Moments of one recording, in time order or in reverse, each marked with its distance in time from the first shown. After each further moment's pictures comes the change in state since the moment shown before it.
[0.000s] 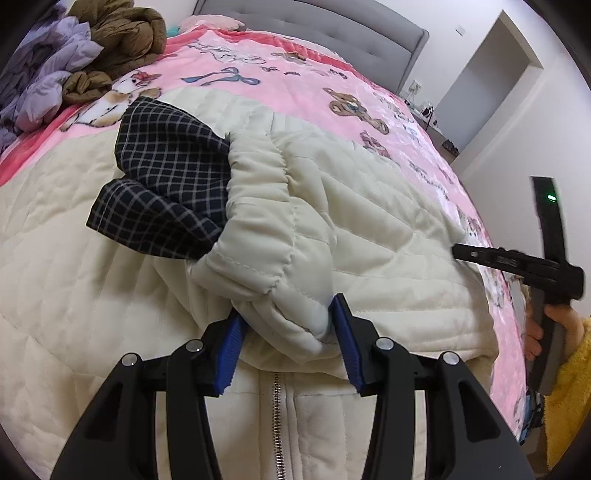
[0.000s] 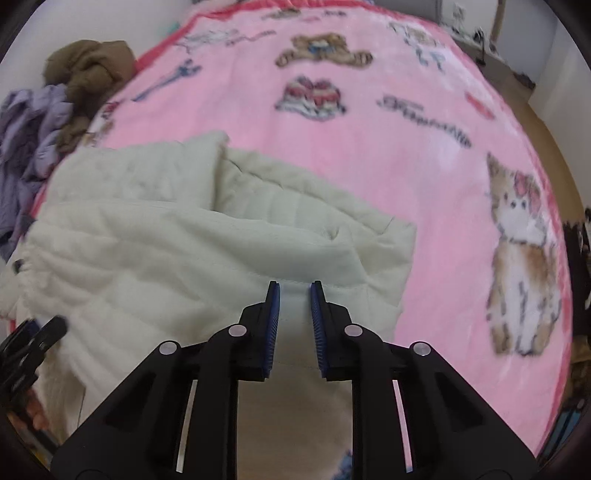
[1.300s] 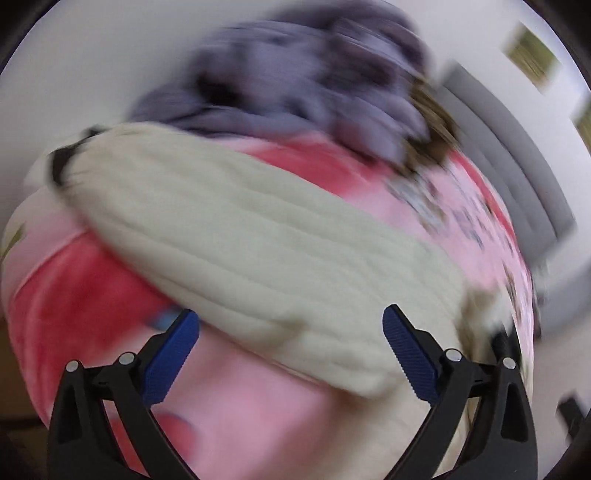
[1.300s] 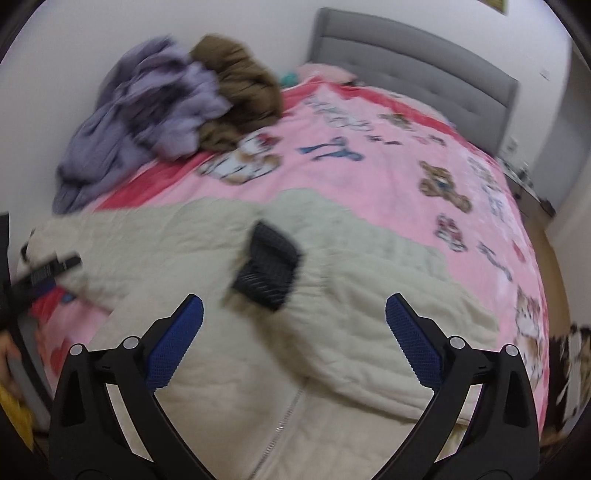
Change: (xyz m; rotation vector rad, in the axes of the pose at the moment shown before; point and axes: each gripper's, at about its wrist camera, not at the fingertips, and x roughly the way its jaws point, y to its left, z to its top) left arm -0.179 0.307 -0.074 -0.730 -0.318 0.371; right arm -0.126 0.316 -0.071 -0.387 -0.300 -0.004
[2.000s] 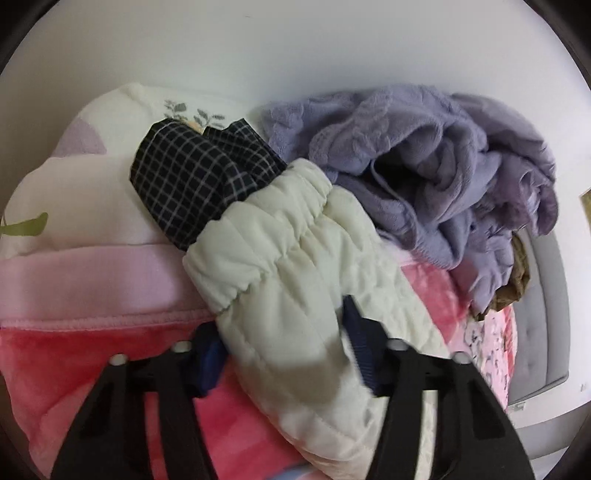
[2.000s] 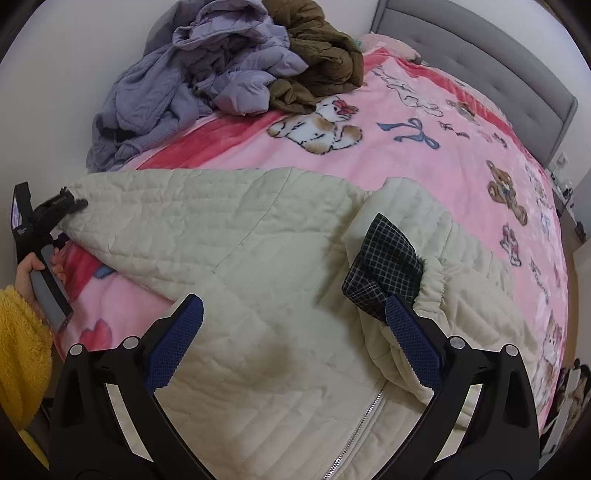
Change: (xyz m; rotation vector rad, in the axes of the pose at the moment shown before) left arm 0.054 0.129 0.075 -0.409 -0.062 0.039; right arm 0.033 0.082 0.028 -0.105 0.154 0.122
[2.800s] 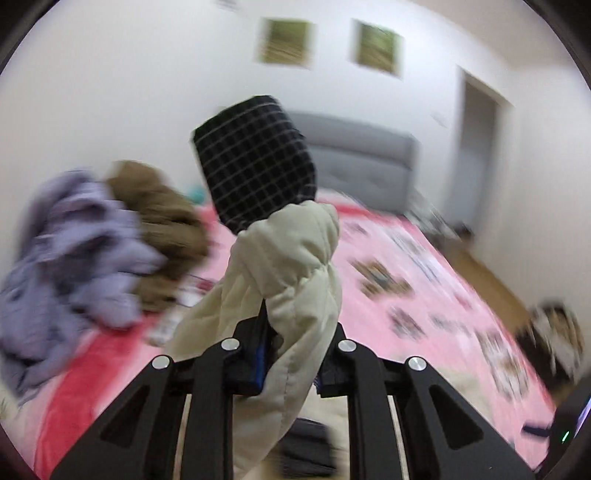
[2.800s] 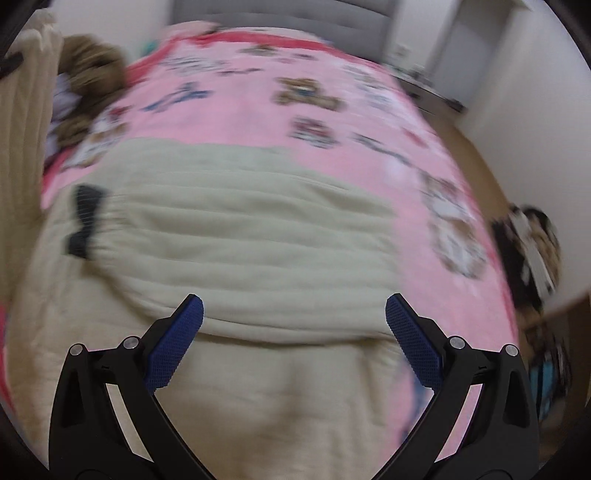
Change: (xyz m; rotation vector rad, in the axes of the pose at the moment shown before) left arm -0.156 -0.383 -0.292 1.193 -0.130 -0.581; right arm -0.051 -0.207 -0.137 0.551 0.063 -0.450
